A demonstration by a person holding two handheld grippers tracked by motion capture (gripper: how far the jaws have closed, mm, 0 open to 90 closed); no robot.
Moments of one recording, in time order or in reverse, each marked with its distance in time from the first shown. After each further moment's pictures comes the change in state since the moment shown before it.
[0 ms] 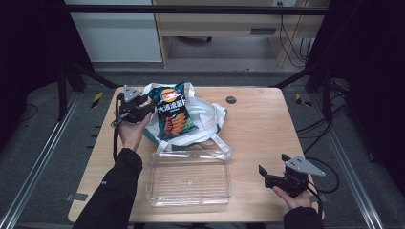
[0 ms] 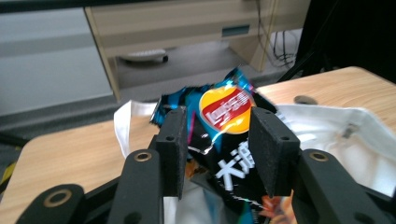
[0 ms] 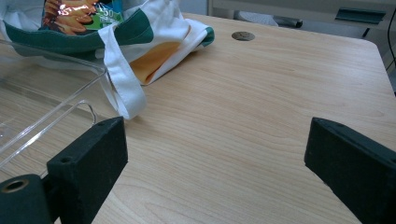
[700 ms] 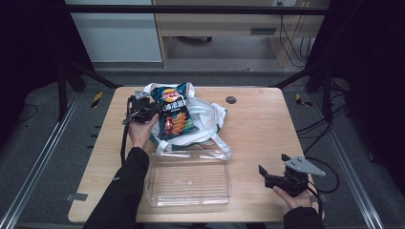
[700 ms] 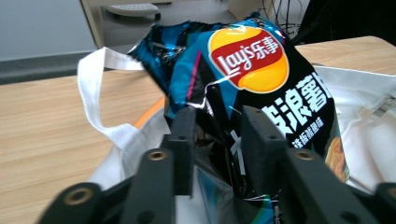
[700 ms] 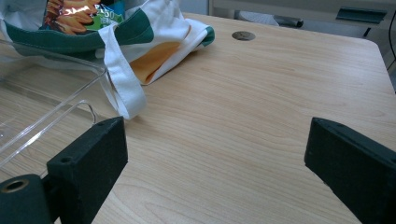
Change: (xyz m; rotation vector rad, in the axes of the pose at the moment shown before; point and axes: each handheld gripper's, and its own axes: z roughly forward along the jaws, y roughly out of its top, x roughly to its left) left arm 0.003 -0.022 0.047 0.135 -0.055 -0.087; right arm -0.001 0.000 0.000 0.002 0.001 0.002
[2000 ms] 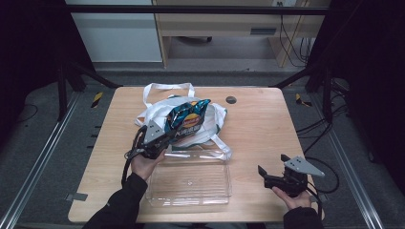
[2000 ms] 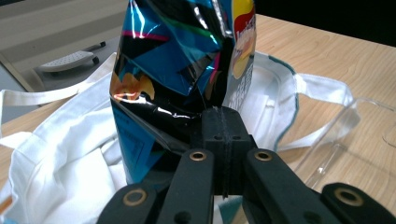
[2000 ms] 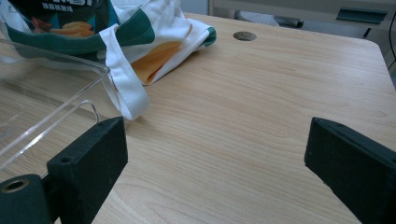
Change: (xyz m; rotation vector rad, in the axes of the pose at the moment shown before) left arm -0.081 -0.061 -0.083 -0.101 -0.203 0.352; right arm 0.003 0.000 0.000 -0.001 0.000 -0.002
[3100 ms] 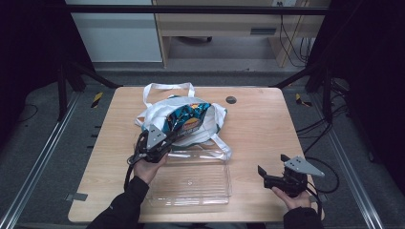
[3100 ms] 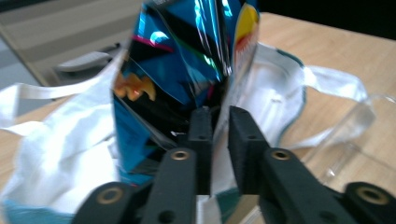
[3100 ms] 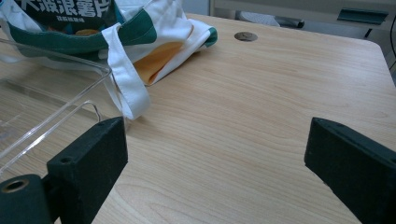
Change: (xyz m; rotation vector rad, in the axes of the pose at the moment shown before) left arm -0.003 -0.005 -0.002 -0.033 0.083 -0.032; right arm 0.001 0.000 0.000 -0.001 0.004 -0.002
